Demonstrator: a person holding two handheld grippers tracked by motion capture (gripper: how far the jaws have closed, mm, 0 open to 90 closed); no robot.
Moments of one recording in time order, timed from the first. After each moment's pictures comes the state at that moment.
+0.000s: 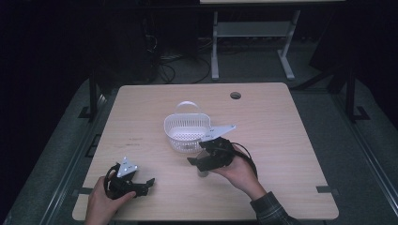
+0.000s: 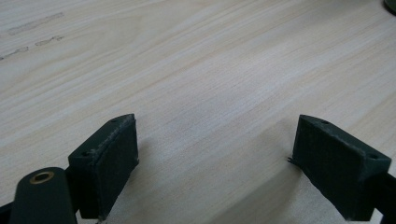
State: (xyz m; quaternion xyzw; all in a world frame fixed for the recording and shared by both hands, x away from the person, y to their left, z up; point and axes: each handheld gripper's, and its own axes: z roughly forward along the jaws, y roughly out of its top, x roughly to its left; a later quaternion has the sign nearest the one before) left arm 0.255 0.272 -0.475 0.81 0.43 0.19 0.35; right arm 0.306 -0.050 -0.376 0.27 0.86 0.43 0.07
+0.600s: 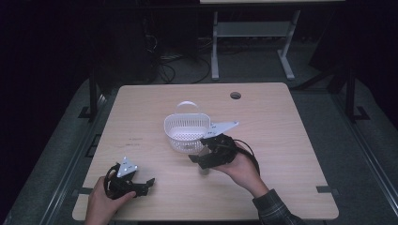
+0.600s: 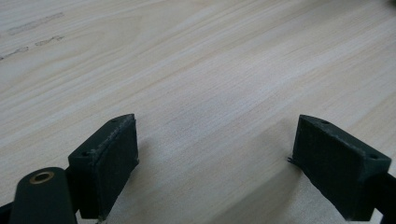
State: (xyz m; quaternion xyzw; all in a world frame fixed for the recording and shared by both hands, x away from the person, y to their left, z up) left arm 0.255 0.272 -0.475 0.81 0.43 0.19 0.35; right arm 0.307 -0.056 -0.362 0.27 0.86 0.44 0.08
